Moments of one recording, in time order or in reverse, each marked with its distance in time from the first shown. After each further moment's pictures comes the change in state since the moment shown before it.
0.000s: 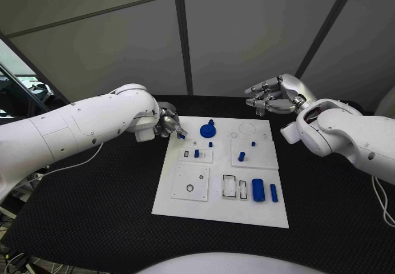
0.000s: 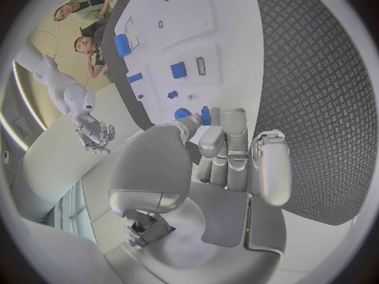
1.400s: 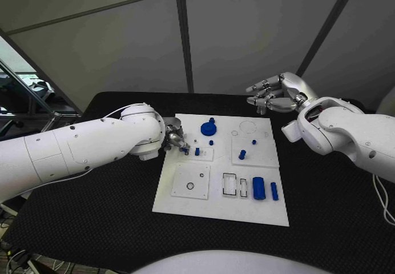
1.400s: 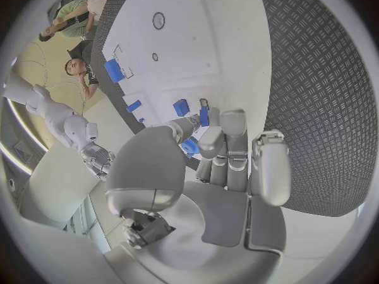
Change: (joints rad) left arm -0.070 -0.087 -0.022 0.255 -0.153 -0.150 -0.107; left_hand -0.093 -0.030 0.120 -0.042 -0.002 -0.021 -0.007 0.082 0.052 0.011 -0.008 0.006 -0.014 0.004 -0.004 0.000 0.003 0.000 0.000 -0.007 0.000 0.000; right arm 0.000 0.005 0.000 -0.008 -0.001 0.006 -0.002; right_hand 0.000 0.000 0.000 0.000 0.000 0.000 0.000 0.000 0.000 0.000 0.000 0.000 0.000 0.000 0.000 0.000 0.000 0.000 0.000 0.000 0.000 0.000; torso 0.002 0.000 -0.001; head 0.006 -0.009
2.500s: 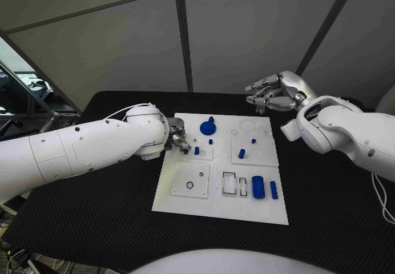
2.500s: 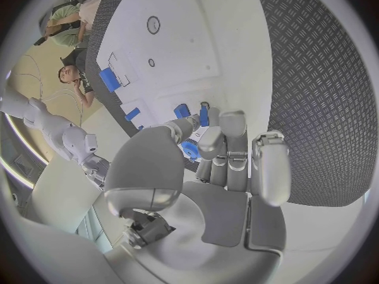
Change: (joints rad) left arm 0.002 0.022 -0.008 0.012 -0.072 0.023 -0.030; left_hand -0.014 -0.014 0.020 -0.021 -0.005 -0.007 0.000 0.011 0.005 0.005 -0.002 0.009 0.002 0.000 0.000 0.000 0.001 0.000 0.000 0.000 0.009 0.000; right arm 0.000 0.001 0.000 0.001 0.000 0.001 0.000; right_hand 0.000 0.000 0.003 0.003 0.004 0.000 0.000 0.000 0.000 0.000 0.000 -0.004 -0.005 0.004 -0.004 -0.004 0.002 0.000 0.000 0.000 -0.004 0.000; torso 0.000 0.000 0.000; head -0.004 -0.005
